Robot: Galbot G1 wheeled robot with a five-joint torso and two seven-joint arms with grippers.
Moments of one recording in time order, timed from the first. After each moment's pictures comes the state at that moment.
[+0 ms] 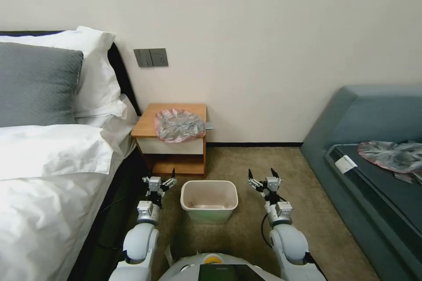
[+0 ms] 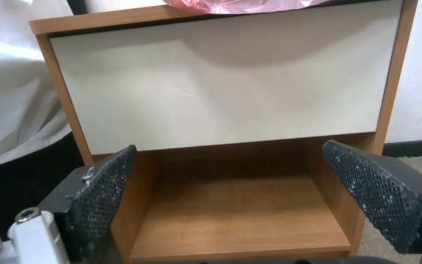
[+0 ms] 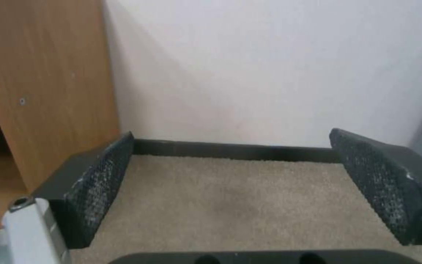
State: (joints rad) left arm 1.55 -1.50 -0.55 -2.00 0.00 0.00 0.00; right arm -1.55 1.50 0.55 2.00 0.00 0.00 0.00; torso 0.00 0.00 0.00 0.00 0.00
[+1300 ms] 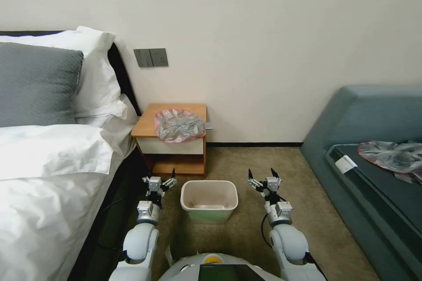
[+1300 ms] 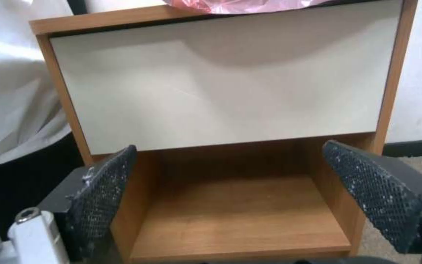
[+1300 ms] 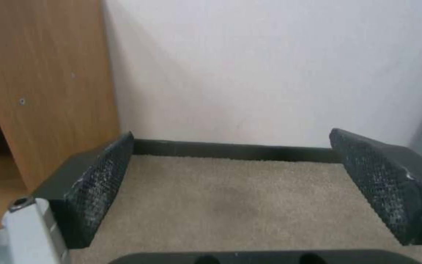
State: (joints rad) left arm 1.55 -1.50 -0.55 -2.00 0.00 0.00 0.00; right arm -1.55 1.50 0.55 2.00 0.00 0.00 0.00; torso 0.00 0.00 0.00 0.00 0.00
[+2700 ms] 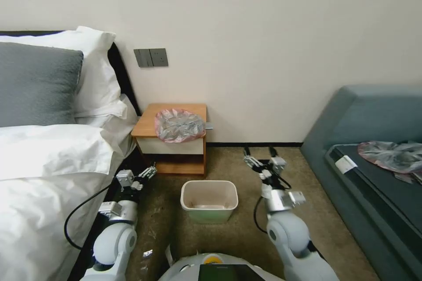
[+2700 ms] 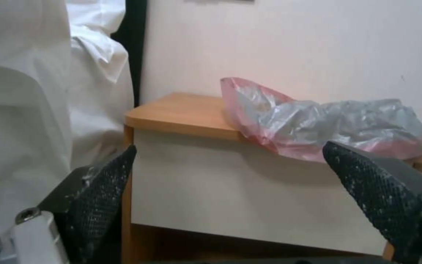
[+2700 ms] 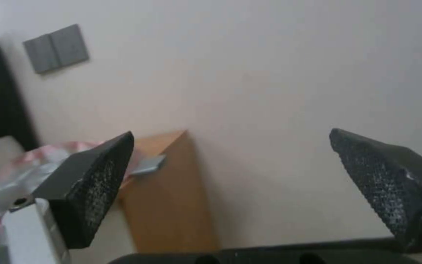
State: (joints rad) left arm 1.61 -1.37 -0.68 -2.15 -0.39 -0.08 -0.01; right arm -1.42 1.33 0.33 2.19 0.36 0.03 0.15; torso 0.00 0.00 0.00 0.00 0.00
